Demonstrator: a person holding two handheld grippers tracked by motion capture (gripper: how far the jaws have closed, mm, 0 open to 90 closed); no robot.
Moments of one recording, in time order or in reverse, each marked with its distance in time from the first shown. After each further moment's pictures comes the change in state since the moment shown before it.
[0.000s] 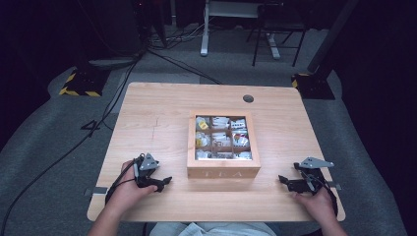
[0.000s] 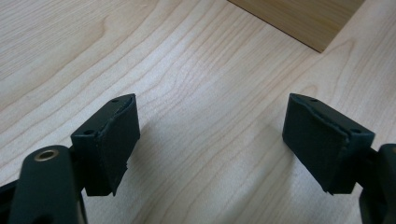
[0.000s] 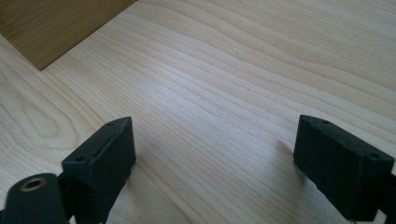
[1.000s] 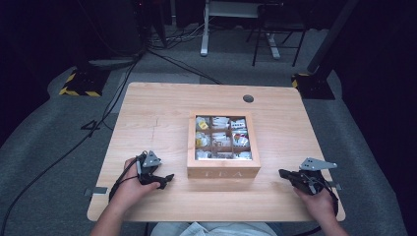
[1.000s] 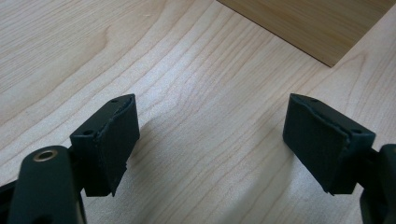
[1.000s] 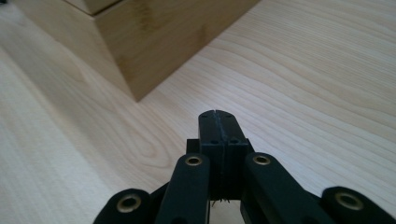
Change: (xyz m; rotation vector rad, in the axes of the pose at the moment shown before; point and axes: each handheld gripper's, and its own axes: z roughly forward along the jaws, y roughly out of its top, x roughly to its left) left arm 0.002 0.006 0.006 0.000 0.002 -0.006; right arm 0.026 0.020 -0.021 -0.069 0.154 -0.029
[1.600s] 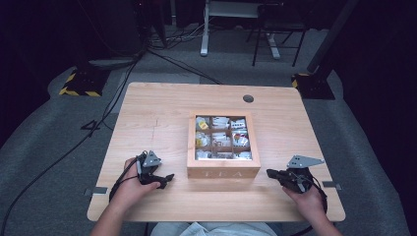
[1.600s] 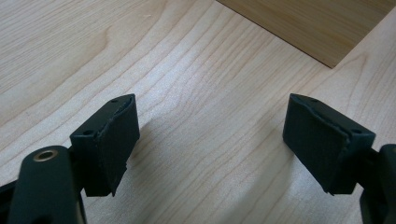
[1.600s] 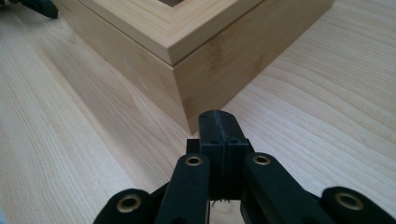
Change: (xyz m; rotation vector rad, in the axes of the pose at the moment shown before) left arm 0.000 0.001 0.000 0.000 0.004 -0.003; right arm 0.028 0.027 0.015 0.009 0.078 -0.020
